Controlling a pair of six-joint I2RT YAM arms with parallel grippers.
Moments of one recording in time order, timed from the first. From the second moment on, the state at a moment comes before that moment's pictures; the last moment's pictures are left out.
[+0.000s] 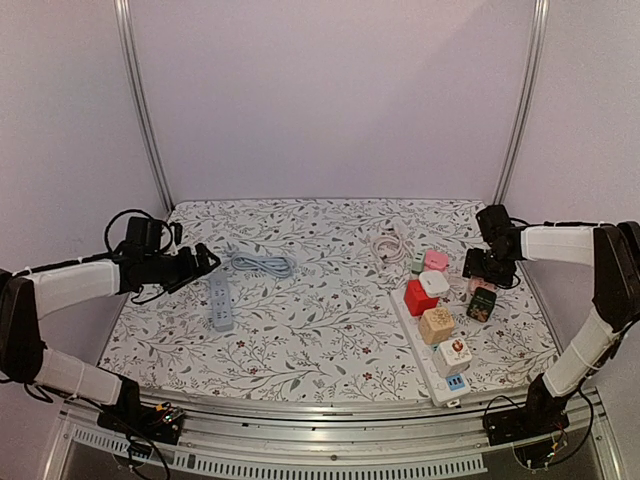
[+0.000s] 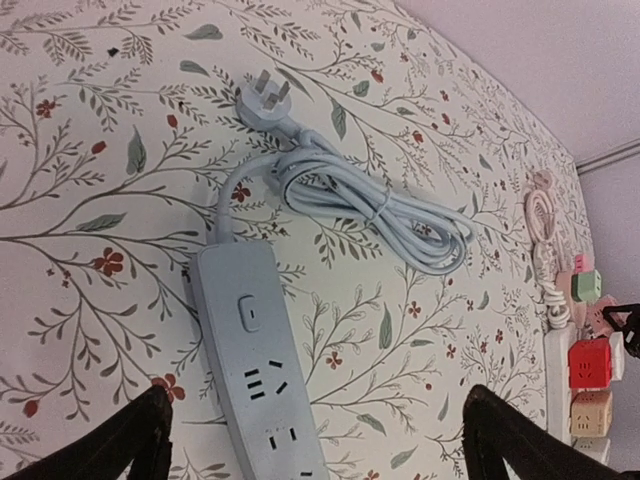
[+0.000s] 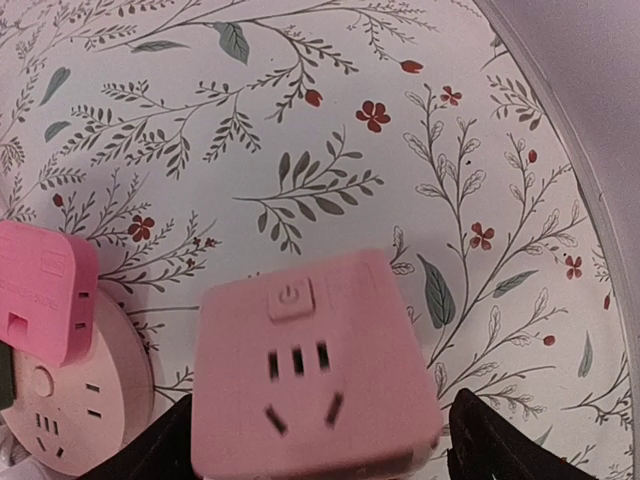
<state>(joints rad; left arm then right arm) -0.16 1.30 0.66 -0.10 0.25 -0.54 0.20 1.62 0.96 -0.42 0.30 0.44</state>
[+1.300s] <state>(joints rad) -0.25 1.12 0.65 -0.18 0.33 -0.55 0.37 1.35 0.81 -0.37 -0.26 0.53</state>
